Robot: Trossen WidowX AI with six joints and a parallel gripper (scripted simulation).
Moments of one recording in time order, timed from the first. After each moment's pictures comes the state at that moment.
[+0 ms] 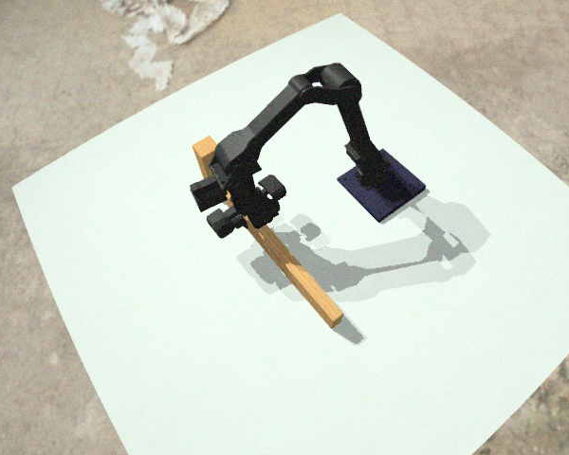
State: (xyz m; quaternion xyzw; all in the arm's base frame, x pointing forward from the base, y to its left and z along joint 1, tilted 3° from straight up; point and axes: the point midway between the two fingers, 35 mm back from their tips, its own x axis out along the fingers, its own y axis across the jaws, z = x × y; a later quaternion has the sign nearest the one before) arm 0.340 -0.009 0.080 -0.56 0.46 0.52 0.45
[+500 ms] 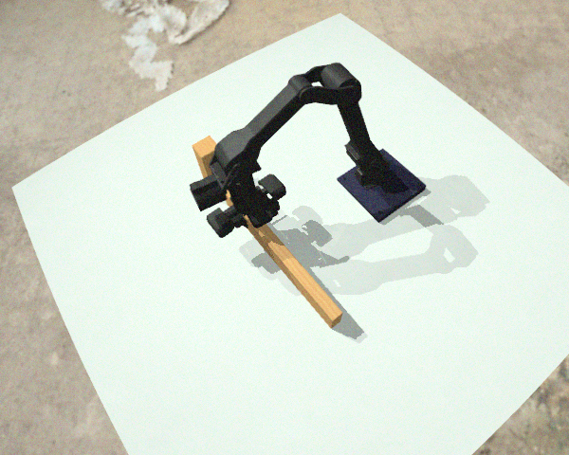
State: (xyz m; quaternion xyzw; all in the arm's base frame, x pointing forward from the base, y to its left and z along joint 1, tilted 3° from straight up) arm 0.339 -0.010 0.080 -0.56 0.46 0.52 0.45
